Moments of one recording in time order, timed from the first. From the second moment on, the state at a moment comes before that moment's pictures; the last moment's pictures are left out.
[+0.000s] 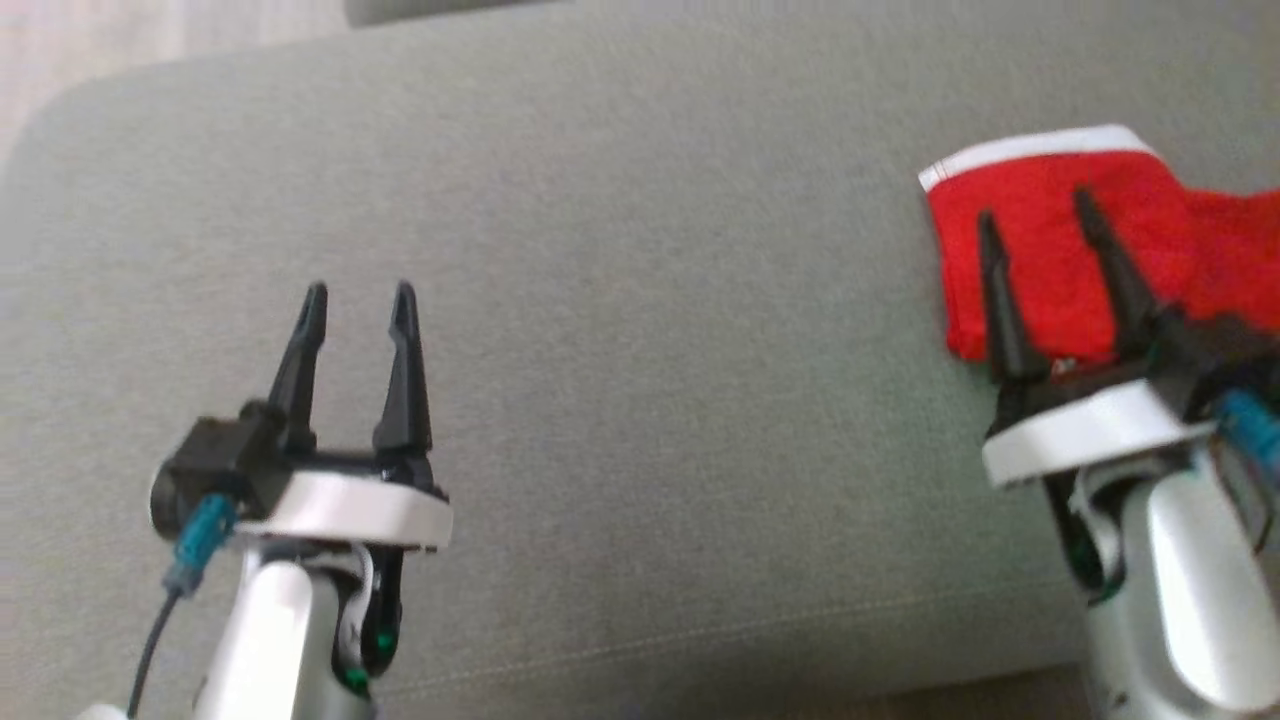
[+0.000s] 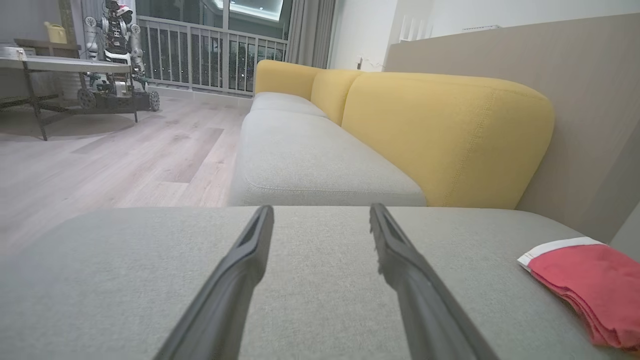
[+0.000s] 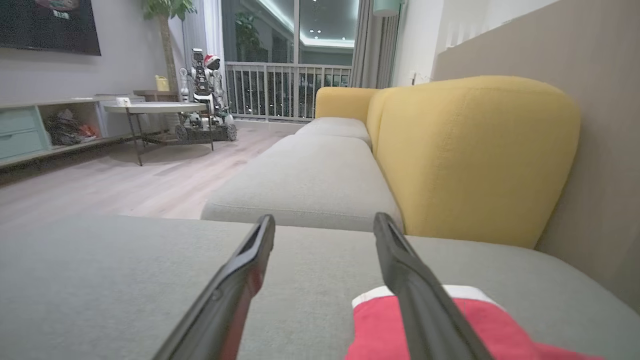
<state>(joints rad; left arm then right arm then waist) -0.18 0.04 -0.18 0.09 -0.21 0.02 -0.26 -0.30 -0.07 -0.04 0.07 0.05 0.13 -0.15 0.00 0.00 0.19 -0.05</state>
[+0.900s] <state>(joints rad) 0.02 0.05 -0.18 0.03 -0.18 0.09 -0.26 -0.07 -0.05 0.00 0.13 0.15 0.13 -0.25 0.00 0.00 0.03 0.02</state>
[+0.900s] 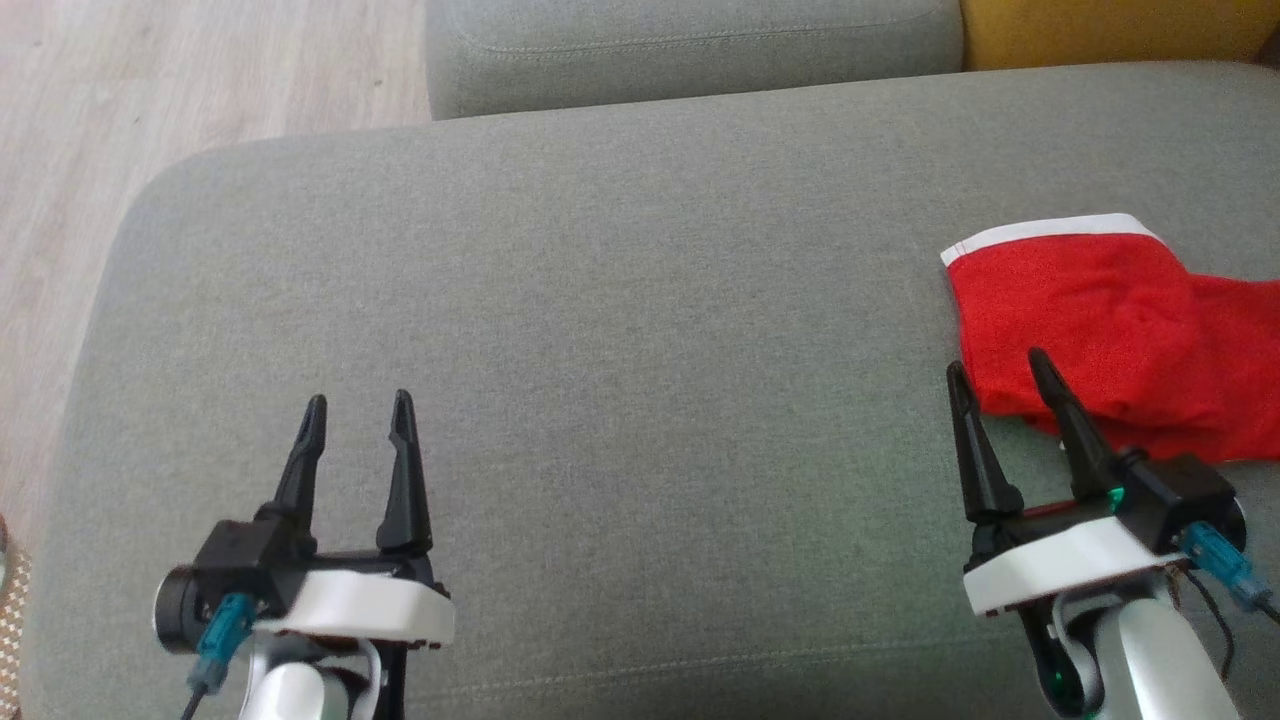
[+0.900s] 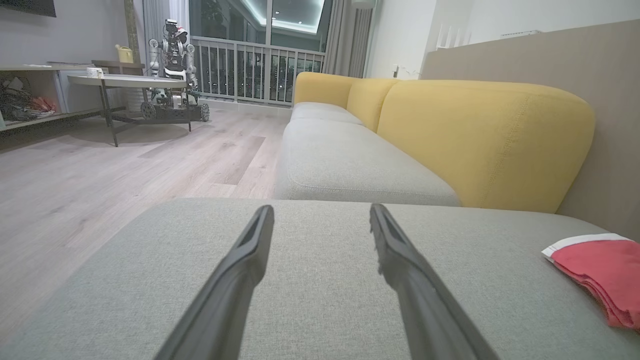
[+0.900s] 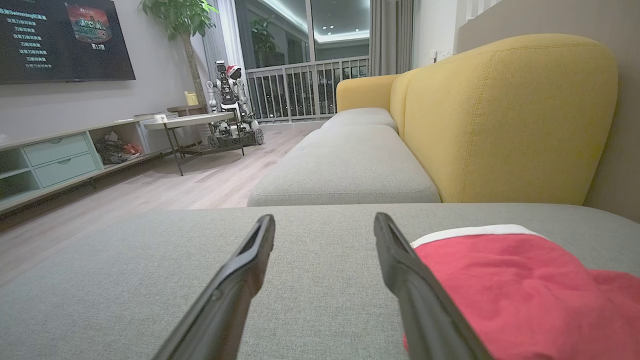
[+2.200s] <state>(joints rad) 0.09 0.05 -0.15 0.15 -0.43 0.02 -0.23 -0.01 -0.05 0.01 0.21 0.29 0.13 -0.23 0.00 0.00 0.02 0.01</state>
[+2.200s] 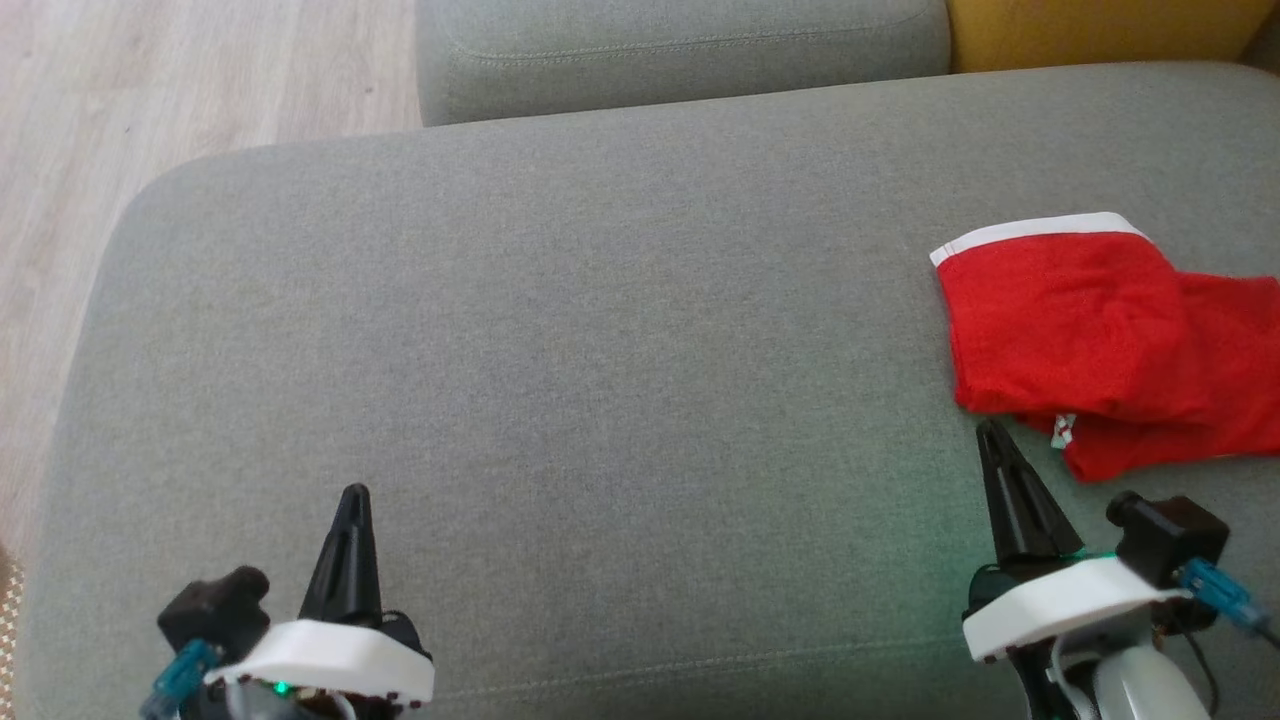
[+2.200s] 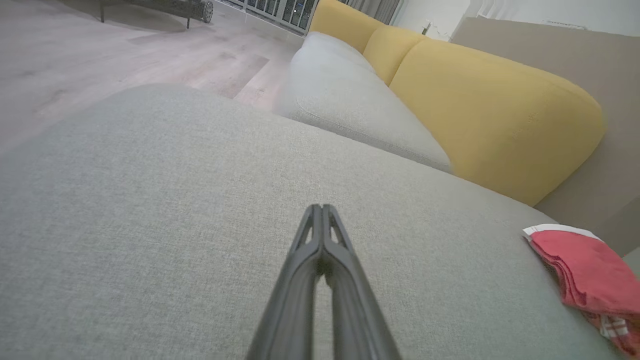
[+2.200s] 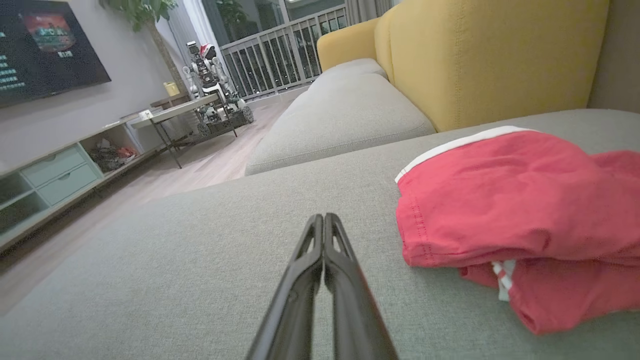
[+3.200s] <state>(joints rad) 0.05 0.05 -0.11 0.19 -0.76 -0.02 -0.15 -0.02 -0.05 -0.02 0.23 0.65 0.13 -0.14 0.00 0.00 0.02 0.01</state>
